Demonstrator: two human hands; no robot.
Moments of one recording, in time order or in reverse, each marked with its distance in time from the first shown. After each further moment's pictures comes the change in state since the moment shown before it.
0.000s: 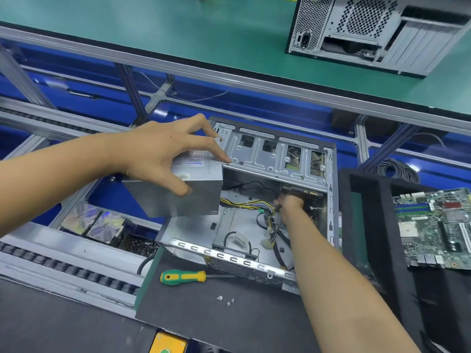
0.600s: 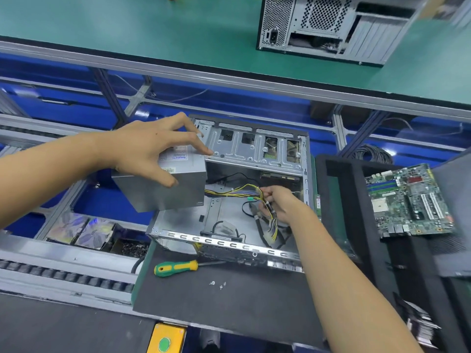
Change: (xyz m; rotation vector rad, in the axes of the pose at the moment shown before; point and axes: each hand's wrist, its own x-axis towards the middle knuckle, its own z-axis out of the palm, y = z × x) left_hand 0.008 0.002 0.002 0.035 -0.017 0.012; right_hand -0.038 0.003 -0.044 0.037 -0.373 0.108
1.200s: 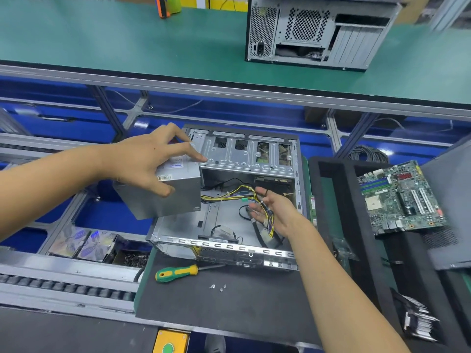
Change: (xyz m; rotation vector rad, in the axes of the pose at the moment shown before) left_hand 0.001 0.000 0.004 0.047 0.031 0.038; right_hand -0.037 0.018 -0.008 0.159 -0.100 -0.107
